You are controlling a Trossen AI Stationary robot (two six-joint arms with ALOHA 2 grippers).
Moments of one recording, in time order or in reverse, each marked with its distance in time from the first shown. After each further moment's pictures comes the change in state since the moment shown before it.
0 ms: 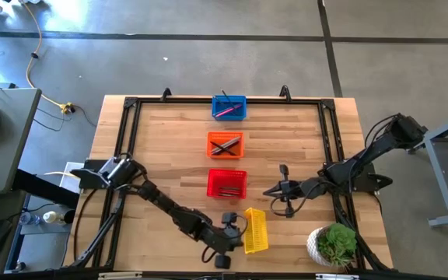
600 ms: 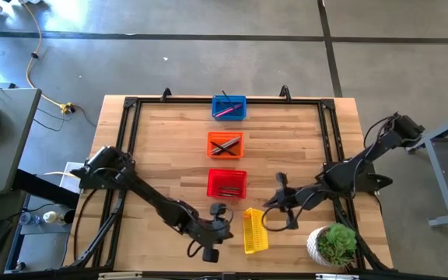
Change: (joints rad) left arm -0.013 -0.235 -0.111 -0.154 -0.061 0.032; right arm 0.073 0.033 0.335 -0.467 -0.076 0.166
